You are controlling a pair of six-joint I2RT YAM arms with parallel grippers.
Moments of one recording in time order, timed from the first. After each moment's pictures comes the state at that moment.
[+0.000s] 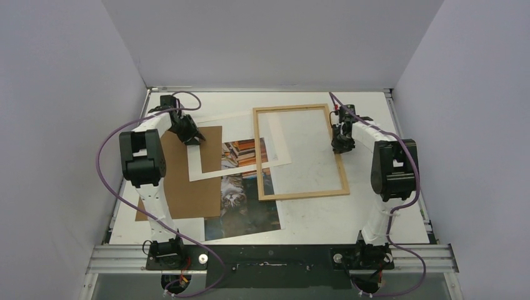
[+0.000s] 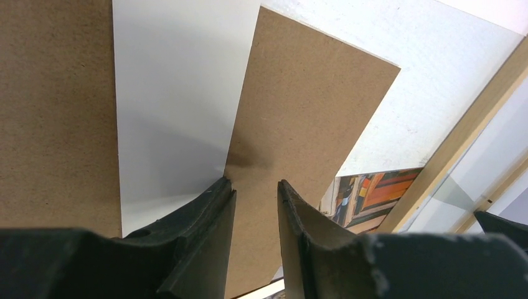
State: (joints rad) left arm 0.09 2.15 1.58 -0.61 0.34 -0.51; right arm 0.11 1.92 1.32 -0.56 0.07 0.09
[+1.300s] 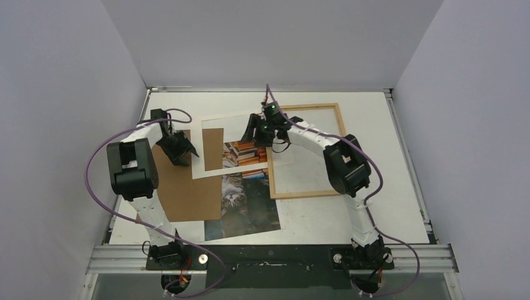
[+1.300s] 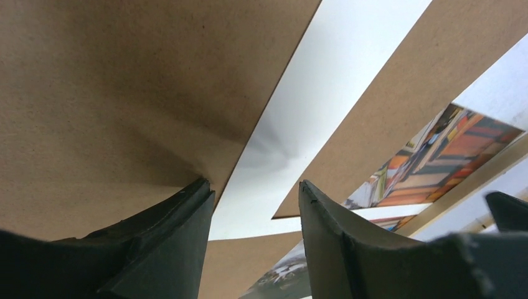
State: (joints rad) left arm 0.16 1.97 1.36 -0.74 0.26 -0.51; right arm 0.58 2.15 1.67 -0.28 -0.27 0.73
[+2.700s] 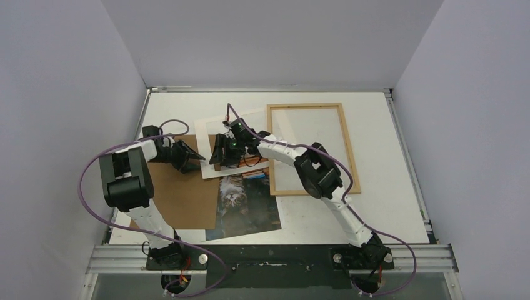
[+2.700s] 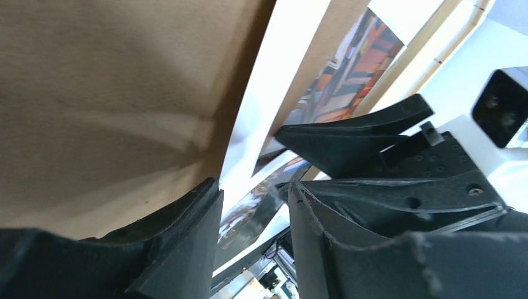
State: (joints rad) left arm 0.24 1.84 1.04 -0.49 0.70 -0.64; right arm 0.81 2.45 1.95 -0.24 -0.44 0.76
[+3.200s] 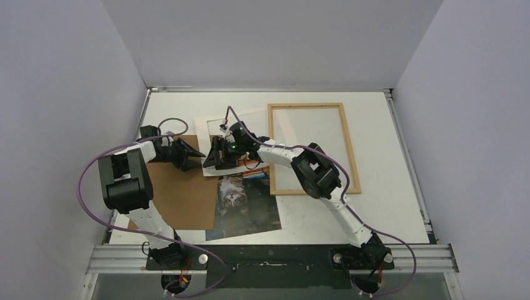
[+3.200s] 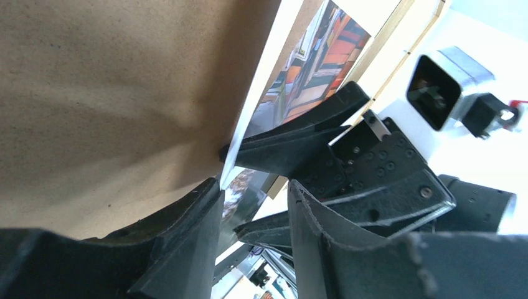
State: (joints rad) left arm 0.25 1.82 1.02 -0.44 0.79 -0.67; right arm 0.83 2.46 1.89 -0.06 -0.62 0.86
